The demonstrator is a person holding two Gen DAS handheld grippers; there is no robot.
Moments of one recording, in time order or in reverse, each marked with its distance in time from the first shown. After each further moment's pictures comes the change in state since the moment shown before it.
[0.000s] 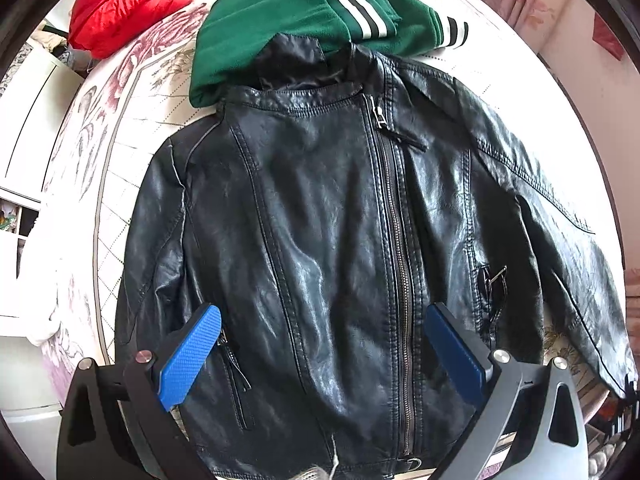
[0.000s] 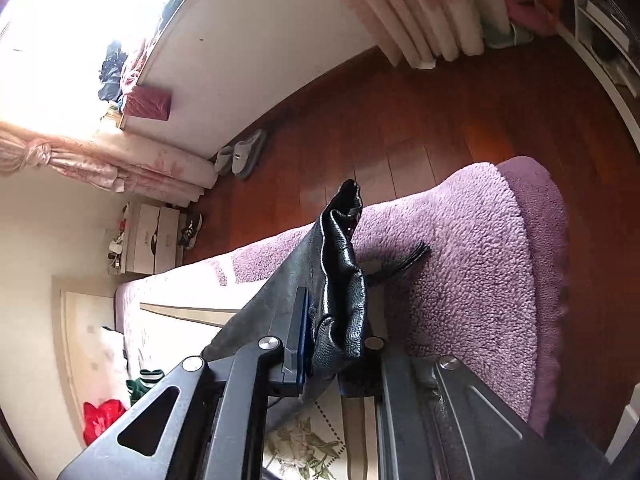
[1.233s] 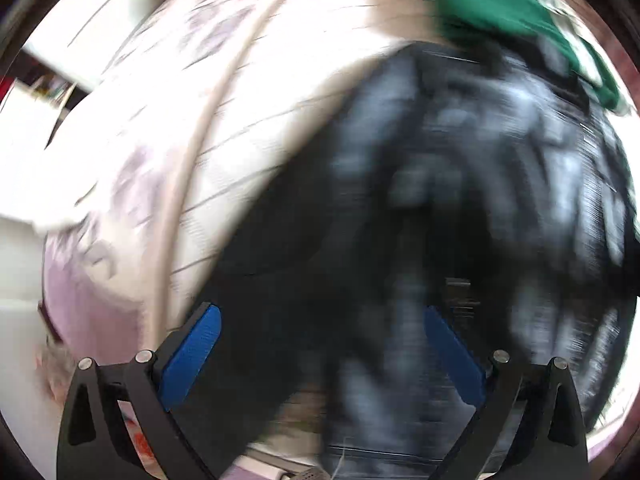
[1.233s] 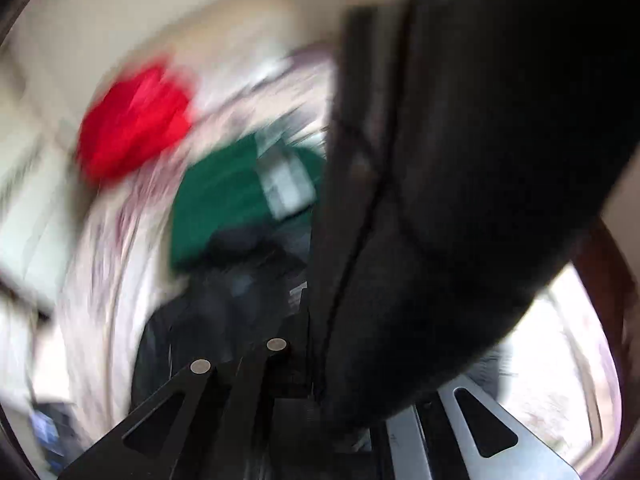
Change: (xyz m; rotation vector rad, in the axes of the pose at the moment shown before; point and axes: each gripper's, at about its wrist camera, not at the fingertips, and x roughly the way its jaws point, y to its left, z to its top) left arm 0.047 0.229 -0.098 -0.391 0.086 0.109; right arm -0.014 0.352 -0.463 -1.464 0.382 0.260
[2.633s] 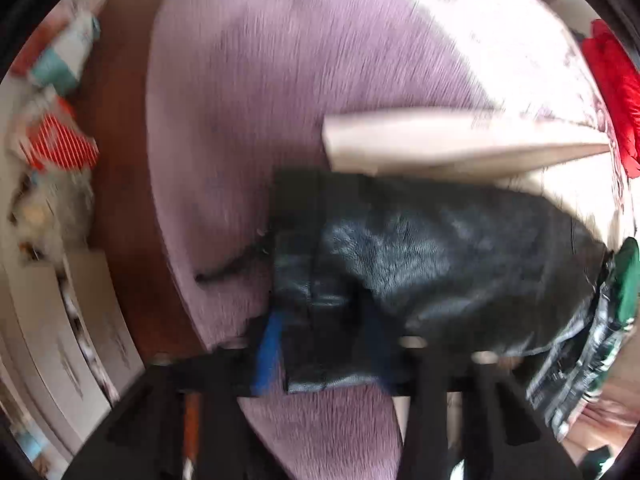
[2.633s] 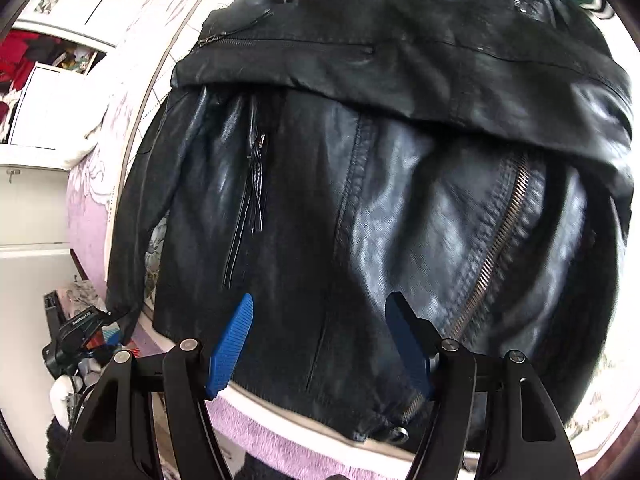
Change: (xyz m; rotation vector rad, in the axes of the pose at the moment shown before) left arm 0.070 0.208 -0.262 -1.086 0.106 -0.210; right arm 0.042 0.021 -0.149 -0.274 0.670 0.274
